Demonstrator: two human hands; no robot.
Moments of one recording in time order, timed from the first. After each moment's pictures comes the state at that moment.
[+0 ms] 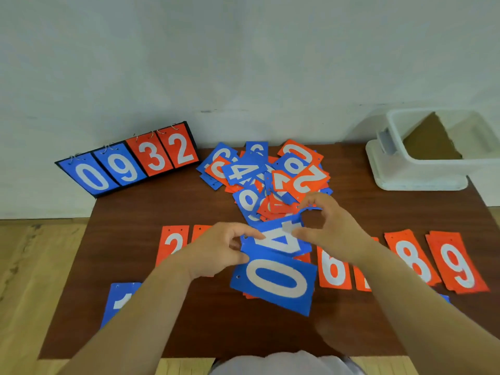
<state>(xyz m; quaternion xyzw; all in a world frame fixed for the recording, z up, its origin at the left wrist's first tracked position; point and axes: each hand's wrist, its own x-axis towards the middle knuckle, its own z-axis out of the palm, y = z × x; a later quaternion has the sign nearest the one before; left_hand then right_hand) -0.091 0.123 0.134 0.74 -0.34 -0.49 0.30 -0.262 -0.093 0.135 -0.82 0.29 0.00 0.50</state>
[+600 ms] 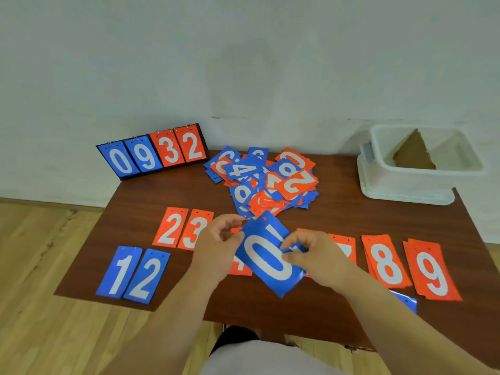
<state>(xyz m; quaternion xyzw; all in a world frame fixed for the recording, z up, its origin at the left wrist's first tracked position) -0.246 0.113 0.139 0.81 -0.11 -0.21 0.54 -0.370 -0.080 0.131 -0.80 0.23 0.05 0.55</state>
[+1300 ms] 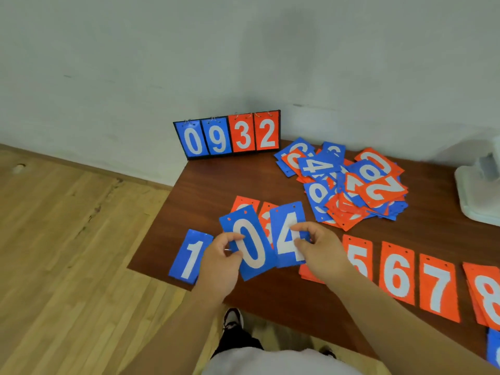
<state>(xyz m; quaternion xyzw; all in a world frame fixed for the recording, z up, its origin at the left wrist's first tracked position) -0.154 0.292 0.082 0.84 0.01 -0.19 0.50 -0.227 0.077 0.100 -0.78 0.29 0.02 0.56</state>
